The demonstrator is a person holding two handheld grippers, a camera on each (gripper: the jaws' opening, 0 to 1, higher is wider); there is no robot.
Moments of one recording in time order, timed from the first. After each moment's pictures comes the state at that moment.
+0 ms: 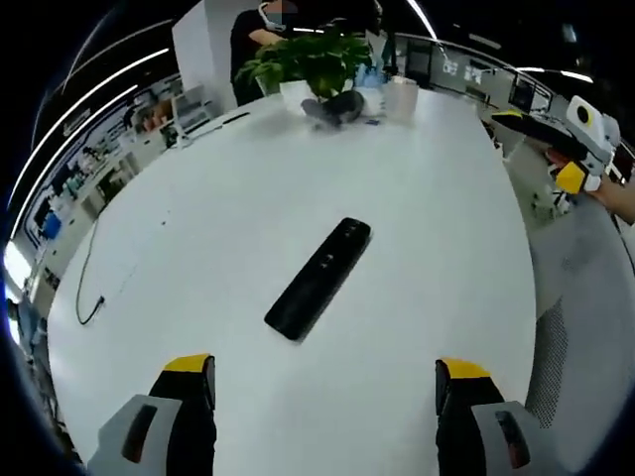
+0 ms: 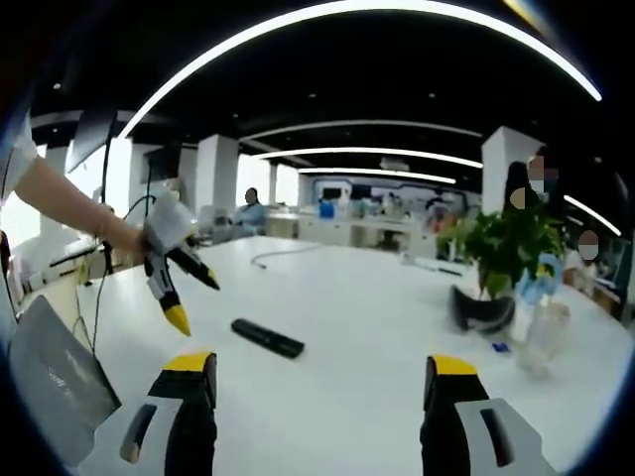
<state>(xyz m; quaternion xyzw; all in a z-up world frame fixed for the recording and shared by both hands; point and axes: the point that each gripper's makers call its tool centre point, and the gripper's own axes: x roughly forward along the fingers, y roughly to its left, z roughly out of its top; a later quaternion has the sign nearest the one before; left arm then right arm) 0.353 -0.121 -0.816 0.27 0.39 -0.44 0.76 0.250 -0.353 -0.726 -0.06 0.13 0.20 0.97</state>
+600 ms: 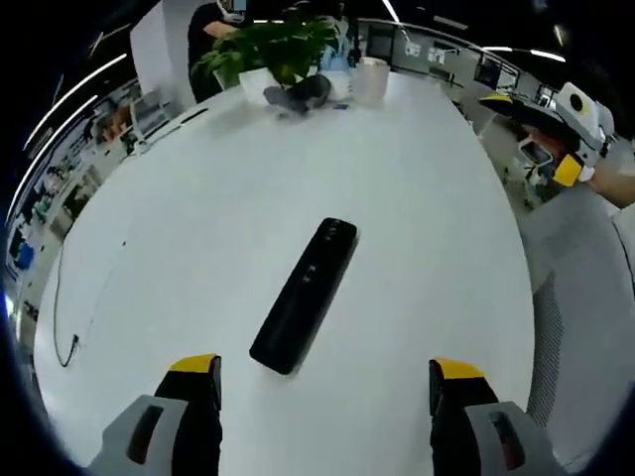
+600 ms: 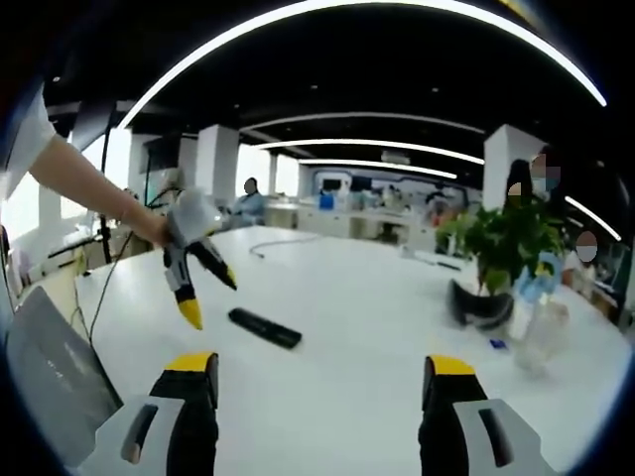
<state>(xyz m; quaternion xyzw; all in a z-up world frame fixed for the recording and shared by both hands) 0.361 -0.150 -0.835 0.26 0.43 -0.52 0.70 0.248 -0.352 -0.731 -0.08 0.15 0.20 0.97</state>
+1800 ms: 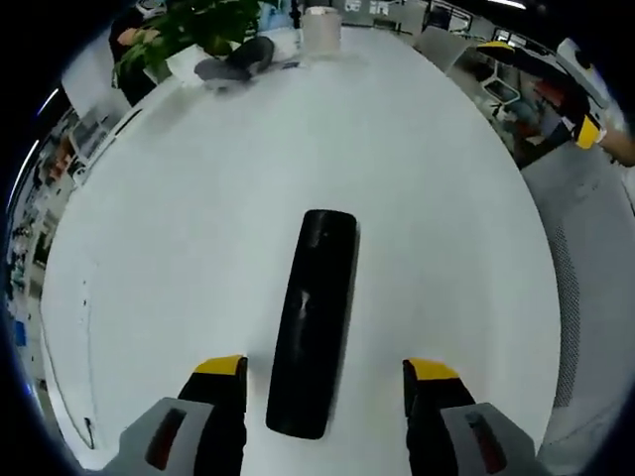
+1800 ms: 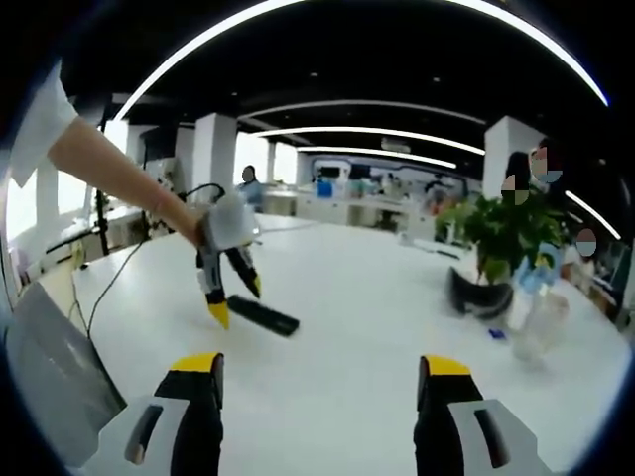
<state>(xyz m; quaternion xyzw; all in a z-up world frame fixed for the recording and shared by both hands) 0.392 -0.178 -0.869 0.39 0.42 -0.55 0.61 0.250 -0.358 -0.741 -0.08 0.17 0.19 0.96</state>
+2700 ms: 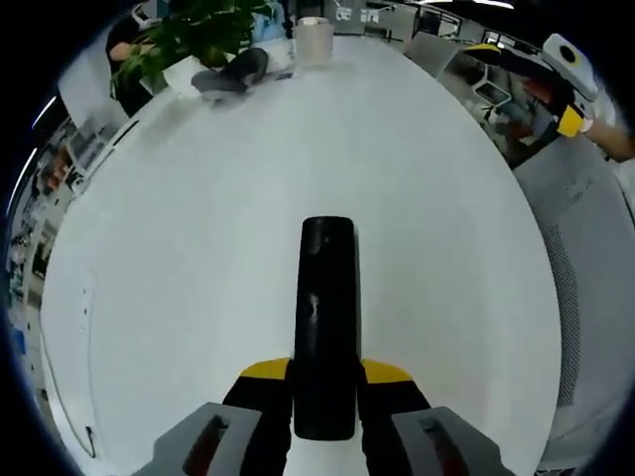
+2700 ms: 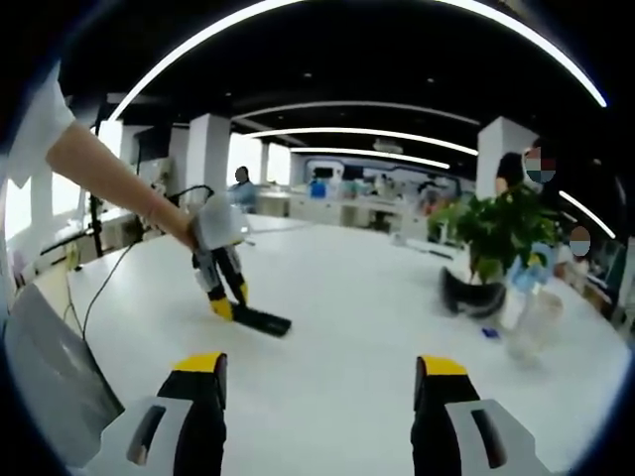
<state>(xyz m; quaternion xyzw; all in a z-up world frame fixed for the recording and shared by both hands) 0.392 -0.177 -0.868 0.38 0.41 -0.56 0.61 0.252 -0.364 -0.741 -0.08 0.17 0.18 0.97</state>
